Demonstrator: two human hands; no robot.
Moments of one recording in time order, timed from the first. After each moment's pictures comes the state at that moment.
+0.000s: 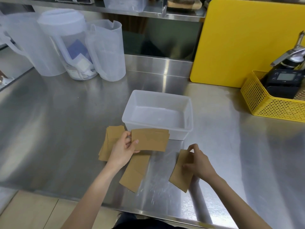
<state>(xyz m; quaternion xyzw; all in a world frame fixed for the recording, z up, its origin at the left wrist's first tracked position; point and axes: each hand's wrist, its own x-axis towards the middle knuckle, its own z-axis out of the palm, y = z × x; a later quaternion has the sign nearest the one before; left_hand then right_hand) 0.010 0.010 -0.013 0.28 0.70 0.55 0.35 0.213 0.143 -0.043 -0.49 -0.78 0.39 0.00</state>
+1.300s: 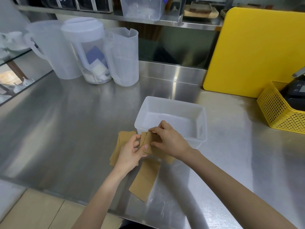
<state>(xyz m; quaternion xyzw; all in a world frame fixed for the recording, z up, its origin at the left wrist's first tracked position) -0.007 0.009 -0.018 0.28 0.69 0.58 0.34 0.083 0.129 0.025 -0.22 -0.95 0.24 0.01</state>
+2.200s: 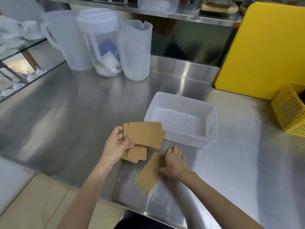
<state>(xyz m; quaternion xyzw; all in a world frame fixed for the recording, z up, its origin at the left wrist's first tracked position) -0.044 -0.029 -0.015 0.18 0.70 0.63 0.28 0.096 0.090 -0.048 -0.34 -0.90 0.22 -0.15</state>
